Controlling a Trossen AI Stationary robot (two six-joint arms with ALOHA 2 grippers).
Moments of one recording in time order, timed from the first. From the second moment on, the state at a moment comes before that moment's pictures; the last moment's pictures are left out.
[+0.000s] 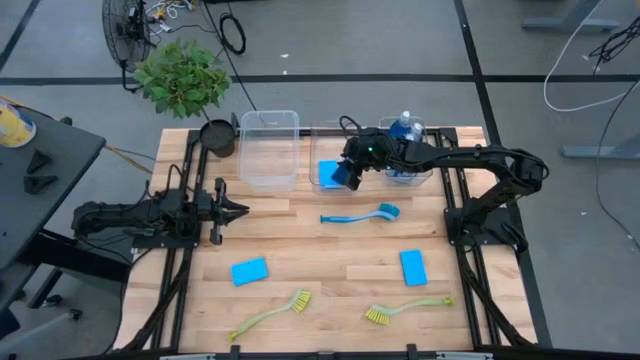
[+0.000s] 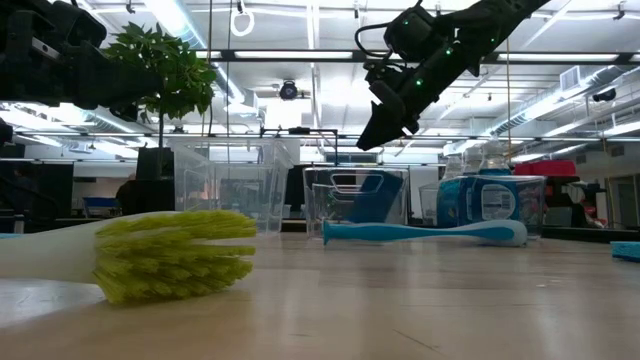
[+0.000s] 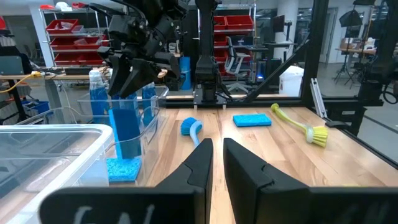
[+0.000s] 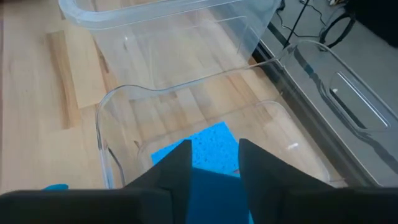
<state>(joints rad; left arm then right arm) 0.00 0.01 0.01 0.05 -0.06 0.01 -0.37 1.53 1.00 -0.15 0.06 -0.03</state>
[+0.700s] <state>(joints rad) 0.00 0.01 0.01 0.05 -0.06 0.01 -0.27 1.52 1.00 -0.15 -0.03 0.03</state>
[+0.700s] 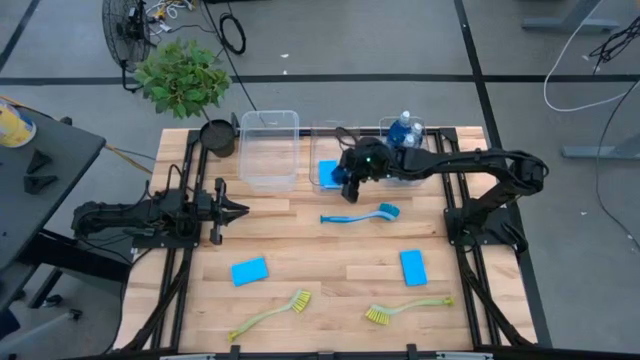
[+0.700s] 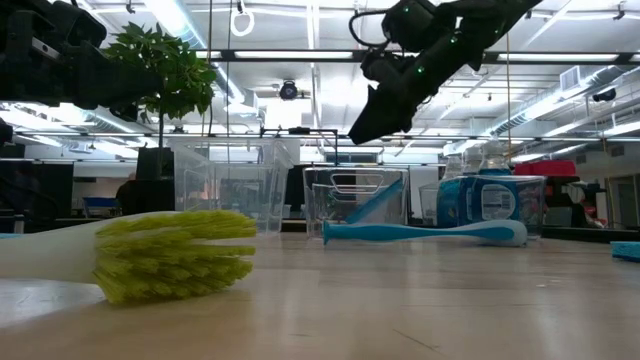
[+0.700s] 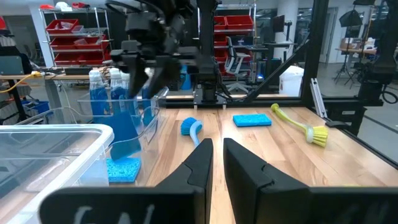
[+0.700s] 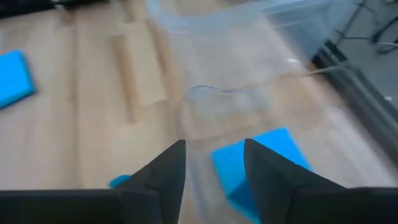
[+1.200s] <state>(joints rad) 0.00 0.01 0.01 0.05 -0.06 0.01 -0.05 1.52 1.16 -0.13 -0.04 0.07</state>
